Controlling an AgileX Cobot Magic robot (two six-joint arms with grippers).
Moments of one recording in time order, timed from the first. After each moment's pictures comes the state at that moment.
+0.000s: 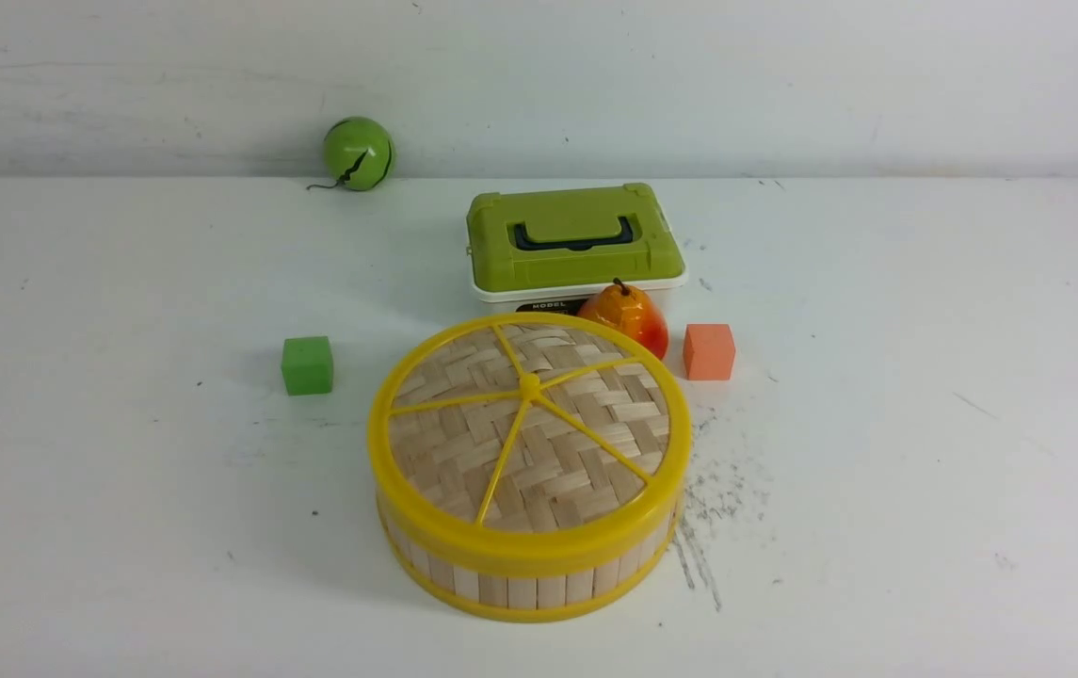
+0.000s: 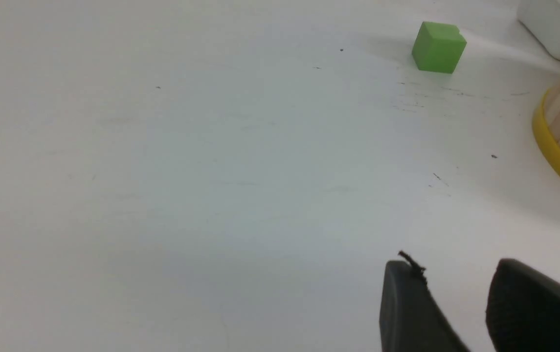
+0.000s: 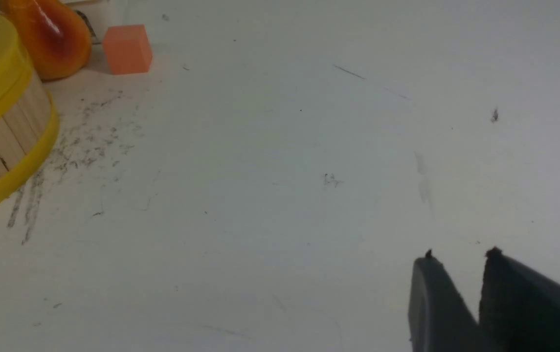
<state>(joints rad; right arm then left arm) -0.01 -0.01 0.02 -0.04 0.39 0.17 0.02 -0.01 0.03 0.04 0.37 -0.20</state>
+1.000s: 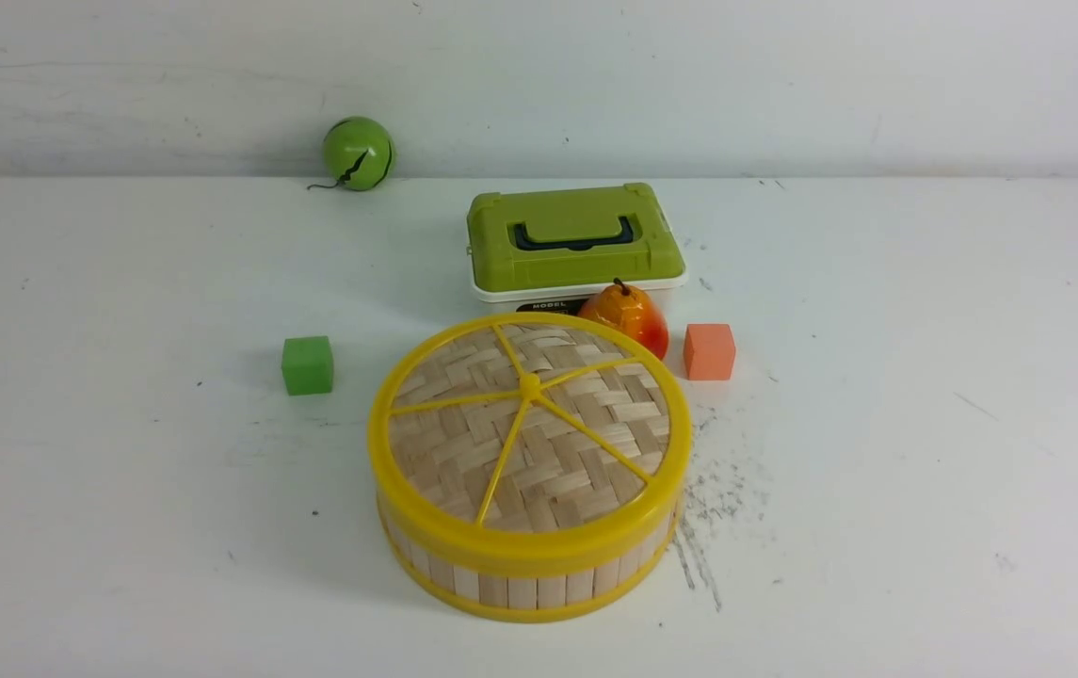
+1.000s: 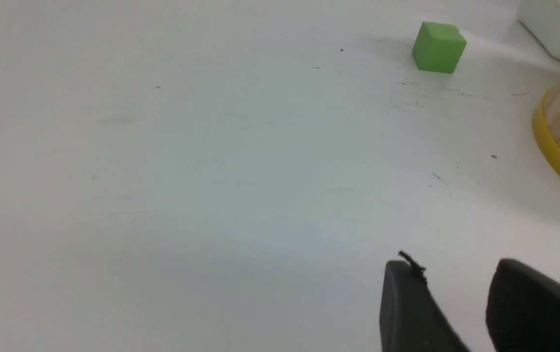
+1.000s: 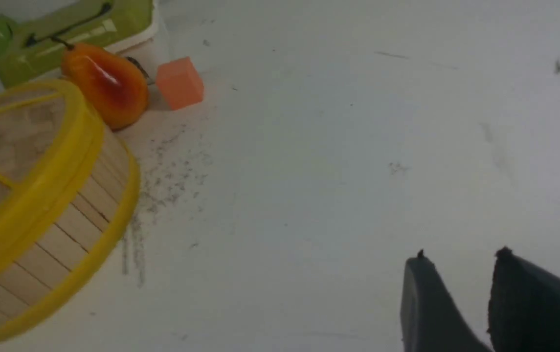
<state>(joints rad) -0.01 -0.01 0.02 0.24 0.39 0.28 0.02 -0.01 0.03 0.04 0.37 -0.20</state>
